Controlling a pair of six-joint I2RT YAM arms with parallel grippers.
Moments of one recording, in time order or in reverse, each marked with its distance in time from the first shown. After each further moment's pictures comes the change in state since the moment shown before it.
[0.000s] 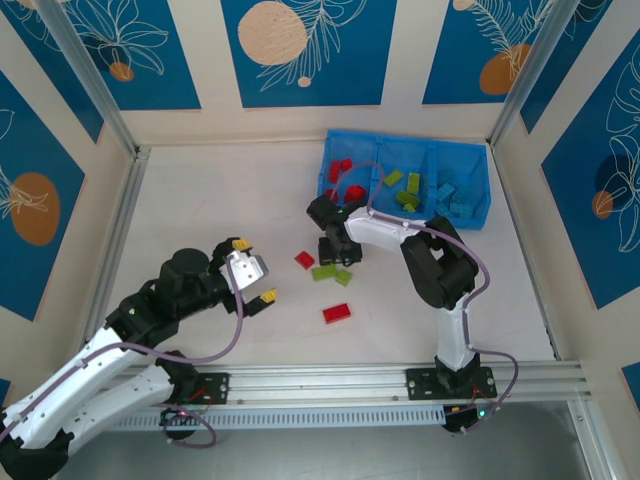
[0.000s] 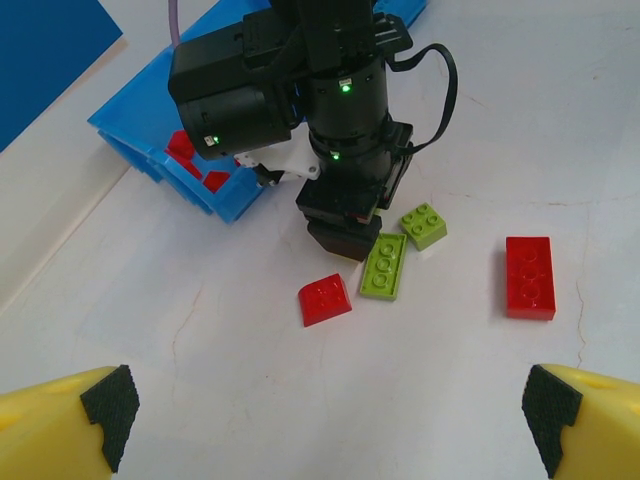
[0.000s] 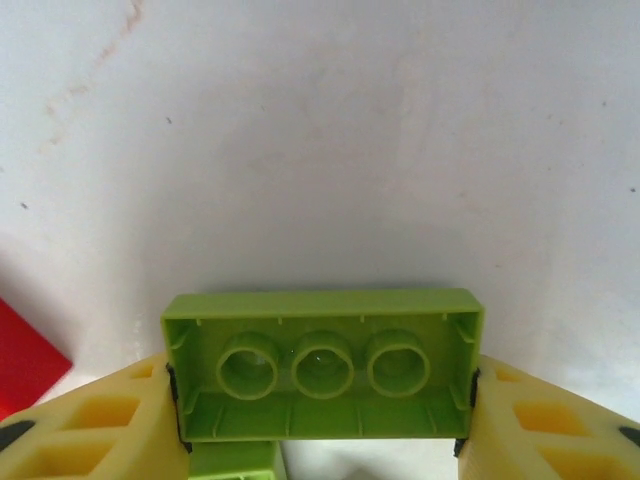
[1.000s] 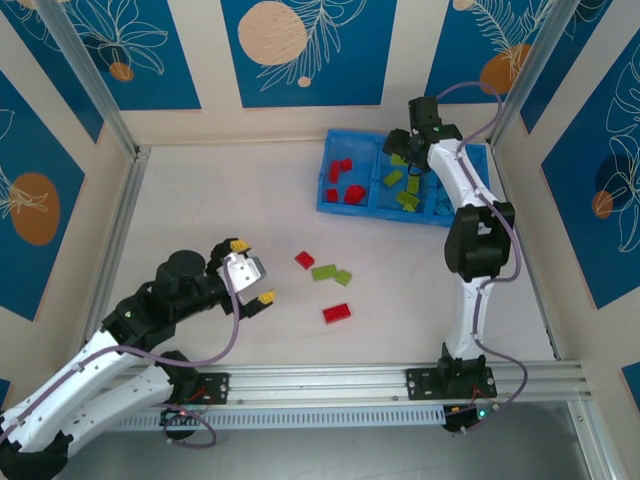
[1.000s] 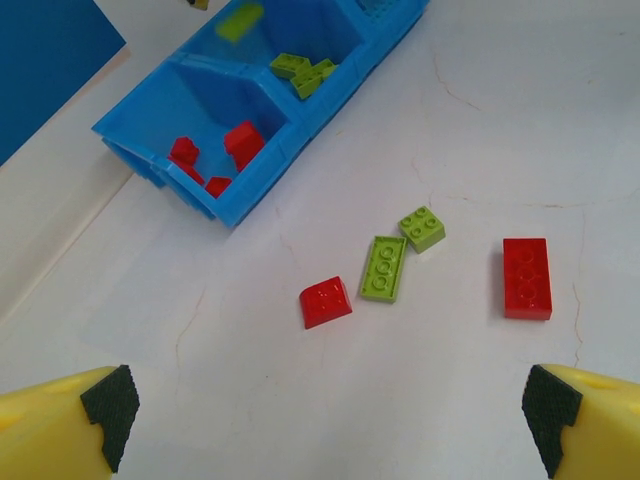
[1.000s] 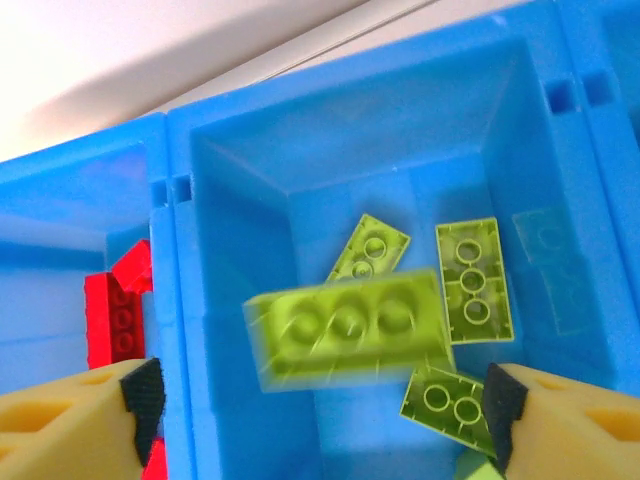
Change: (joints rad) left arm 0.000 -0.026 0.000 -0.011 0.002 0.008; right arm -0.558 0.122 0.637 -0.028 -0.061 -0.089
